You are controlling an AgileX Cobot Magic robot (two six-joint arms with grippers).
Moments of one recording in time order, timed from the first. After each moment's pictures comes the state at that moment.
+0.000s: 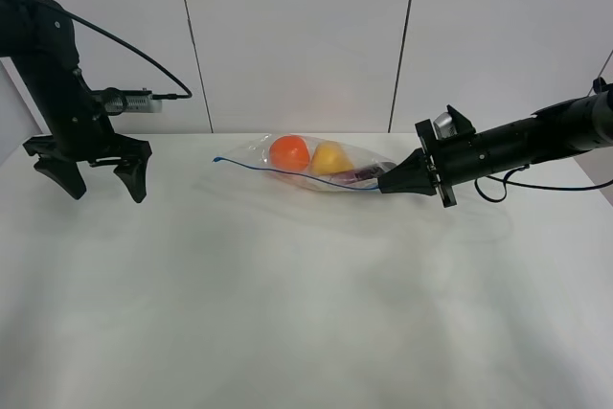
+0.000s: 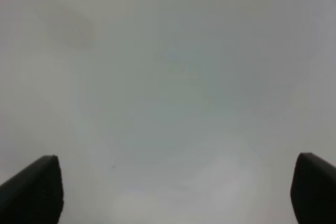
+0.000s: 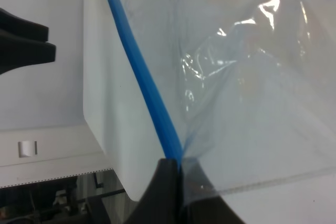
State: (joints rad) left arm -0.03 1.96 -1.56 -0.07 1.21 0.09; right arm -0.08 2.13 -1.28 1.23 1.20 -0.91
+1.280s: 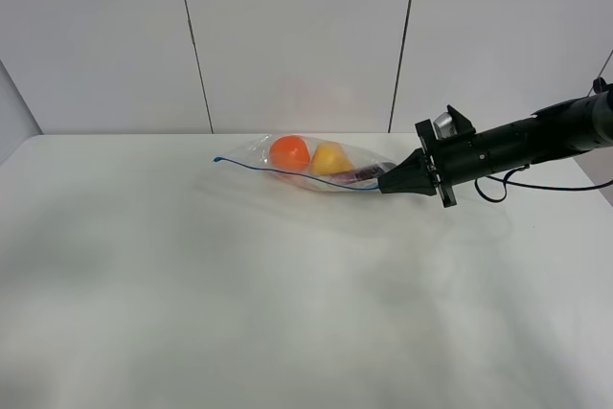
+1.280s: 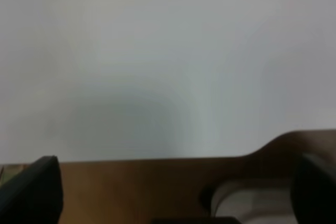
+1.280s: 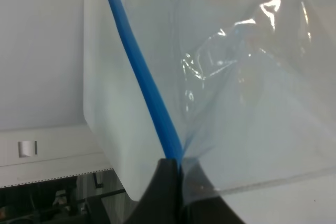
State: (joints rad) left arm -0.03 0.51 -0.64 0.02 1.22 0.02; right arm -0.08 2.13 -1.28 1.23 1.20 -0.91
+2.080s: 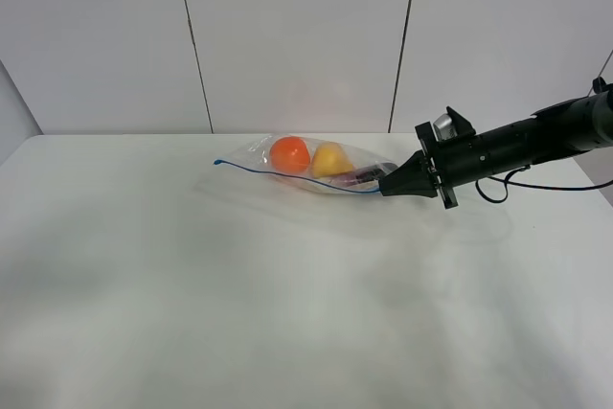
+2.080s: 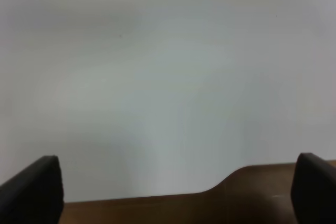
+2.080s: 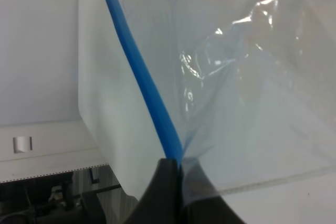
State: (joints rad) left arm -0.03 0.28 -0.57 -0.08 1.17 0.02; right arm -0.08 2.13 -1.28 1.21 1.20 -0.91
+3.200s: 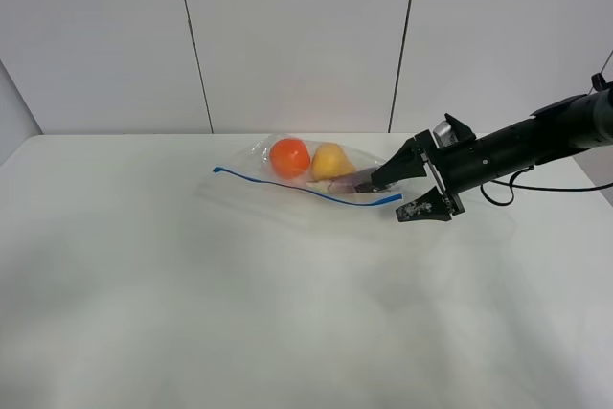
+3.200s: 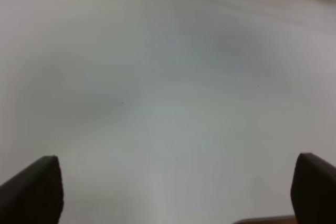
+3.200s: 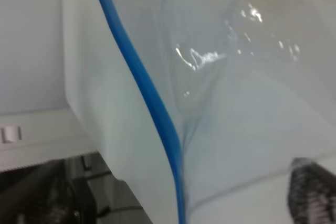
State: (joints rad) left arm -0.03 -0.01 -0.57 -0.09 1.17 0.02; right arm -0.08 2.11 -1.30 1.08 1.20 -0.82
